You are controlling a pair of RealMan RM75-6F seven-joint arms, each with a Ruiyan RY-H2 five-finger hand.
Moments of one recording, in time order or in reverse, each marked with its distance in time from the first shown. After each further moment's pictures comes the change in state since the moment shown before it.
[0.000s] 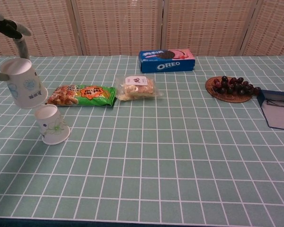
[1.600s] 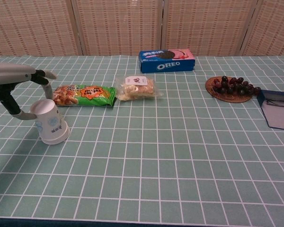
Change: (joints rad) left arm 0.067 -0.245 0.042 0.401 0.181 -0.254 -0.188; right arm 0.004 0.014 -0.010 0.003 -0.013 -0.008 0.039
